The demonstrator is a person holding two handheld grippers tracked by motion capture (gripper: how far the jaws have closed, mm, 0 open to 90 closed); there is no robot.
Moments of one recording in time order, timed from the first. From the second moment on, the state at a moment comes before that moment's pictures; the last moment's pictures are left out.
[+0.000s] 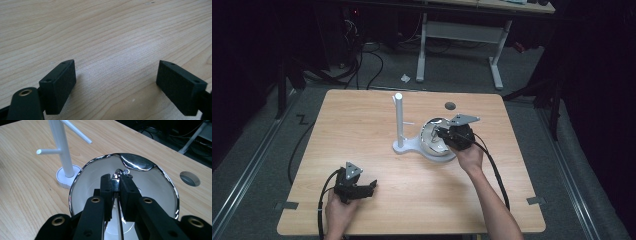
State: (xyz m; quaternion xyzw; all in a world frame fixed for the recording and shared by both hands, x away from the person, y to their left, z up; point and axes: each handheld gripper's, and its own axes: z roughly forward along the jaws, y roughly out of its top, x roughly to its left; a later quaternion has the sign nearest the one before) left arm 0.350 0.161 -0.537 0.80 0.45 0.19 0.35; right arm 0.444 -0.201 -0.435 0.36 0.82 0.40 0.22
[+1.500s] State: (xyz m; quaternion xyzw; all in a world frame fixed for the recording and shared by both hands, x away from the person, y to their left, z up) left arm 0.350 0.161 -0.537 0.80 0.45 0.19 0.35; right arm 0.445 -0.225 -0.436 0.40 0.79 0.41 0.22
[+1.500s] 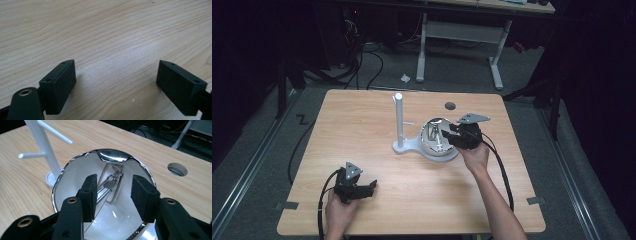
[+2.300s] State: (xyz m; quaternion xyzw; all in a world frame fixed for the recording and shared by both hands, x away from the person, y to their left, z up) left arm 0.350 0.161 -0.537 0.80 0.45 0.19 0.35; right arm 0.420 -0.259 -0.422 0.43 0.77 0.41 0.22
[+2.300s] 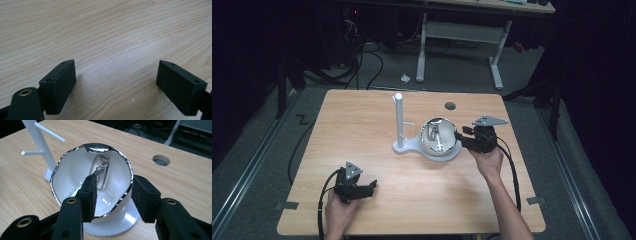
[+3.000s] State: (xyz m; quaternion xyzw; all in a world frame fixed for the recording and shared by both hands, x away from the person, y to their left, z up) left arm 0.350 0.161 -0.537 0.80 0.45 0.19 0.35; right arm 0.387 -0.290 -0.419 0.45 0.75 0.42 0.23
